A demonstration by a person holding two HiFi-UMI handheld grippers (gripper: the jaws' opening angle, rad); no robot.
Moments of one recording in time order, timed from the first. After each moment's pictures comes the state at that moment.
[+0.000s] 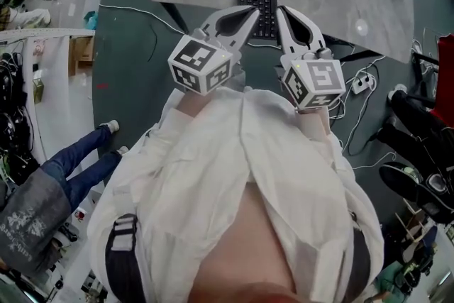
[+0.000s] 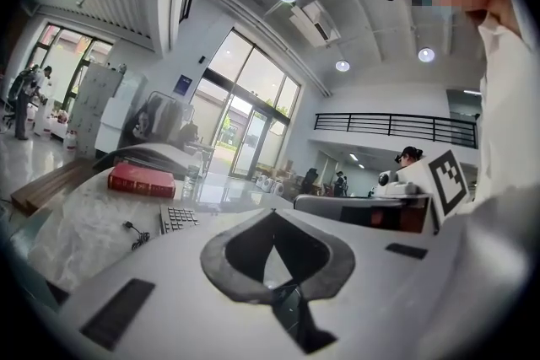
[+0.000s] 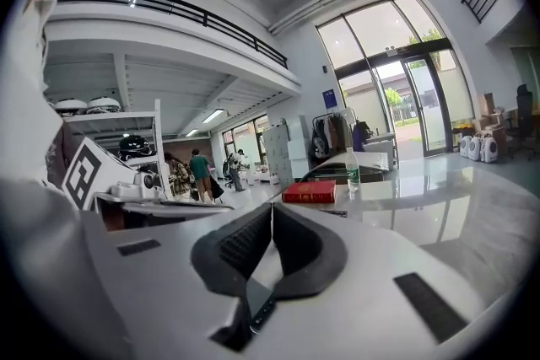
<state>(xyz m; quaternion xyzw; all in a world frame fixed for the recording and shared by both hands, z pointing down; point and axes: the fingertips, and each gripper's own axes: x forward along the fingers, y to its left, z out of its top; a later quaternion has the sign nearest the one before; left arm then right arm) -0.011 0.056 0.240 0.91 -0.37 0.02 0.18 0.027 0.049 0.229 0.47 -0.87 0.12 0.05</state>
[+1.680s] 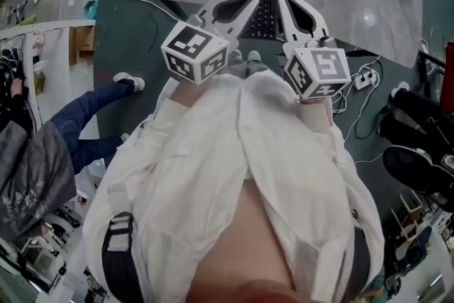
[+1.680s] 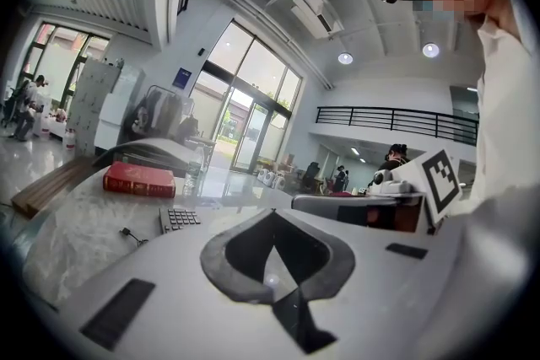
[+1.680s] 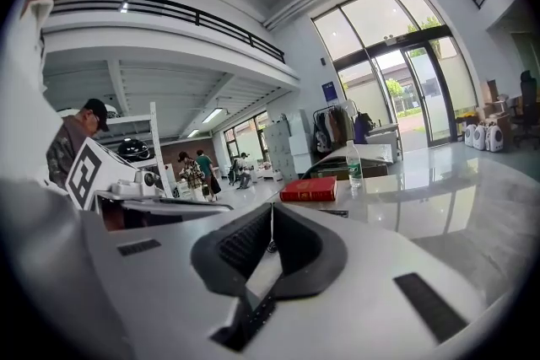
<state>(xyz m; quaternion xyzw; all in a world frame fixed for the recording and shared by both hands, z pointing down) -0.001 0.003 0.251 0.91 -0.37 0.04 0.19 0.039 -0.007 0.244 0.45 -0.88 0.15 0.06</state>
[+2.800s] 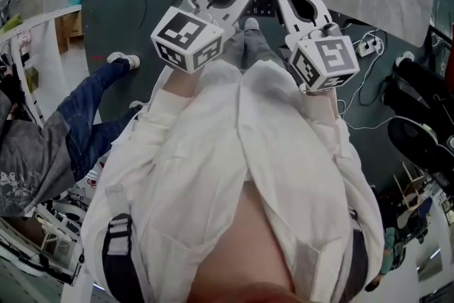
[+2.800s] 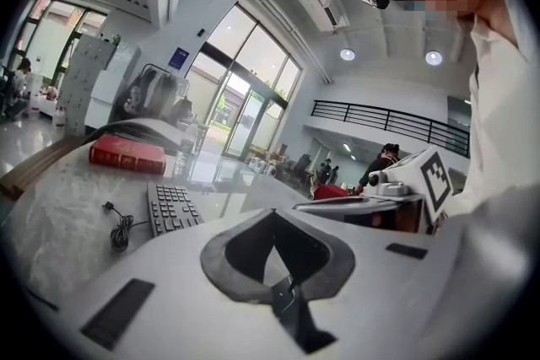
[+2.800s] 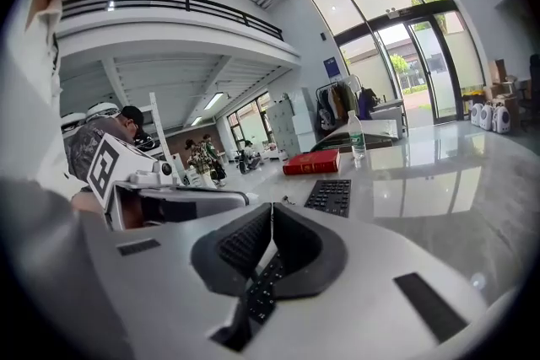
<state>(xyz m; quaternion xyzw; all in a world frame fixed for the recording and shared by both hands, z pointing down) 0.016 -0.002 0.299 0.92 -0.33 0.06 0.23 0.045 -0.002 0.300 0.42 -0.88 0.20 0.10</state>
